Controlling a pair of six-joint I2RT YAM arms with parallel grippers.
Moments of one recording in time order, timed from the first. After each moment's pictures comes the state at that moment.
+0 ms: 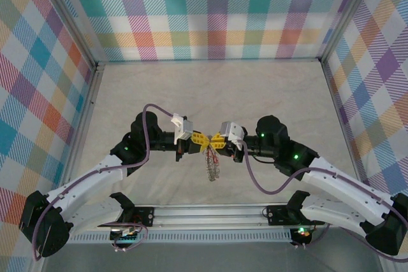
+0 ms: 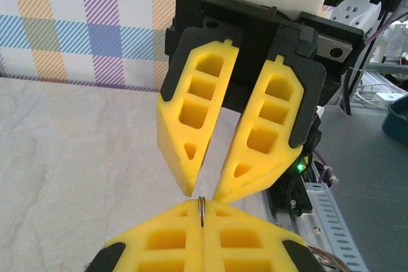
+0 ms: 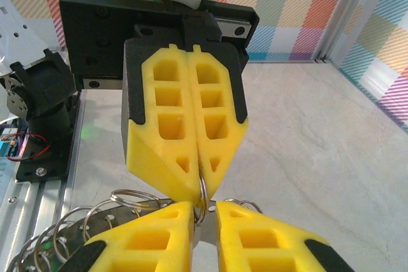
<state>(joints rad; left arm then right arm) -0.67 1.01 0.68 0.15 0.85 0.07 0.87 0.91 0.78 -0.18 -0.41 -0.30</state>
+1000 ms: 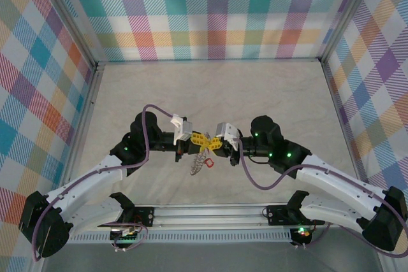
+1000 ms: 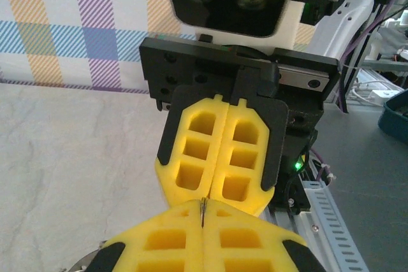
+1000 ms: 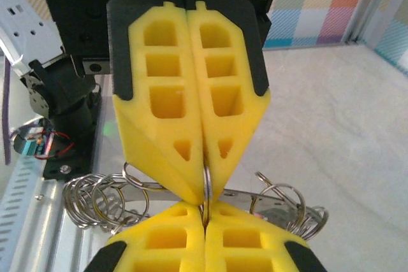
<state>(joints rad) -0.67 1.00 0.67 0.15 0.87 0.09 0.86 0.97 0.76 -0.14 -0.49 -0.24</state>
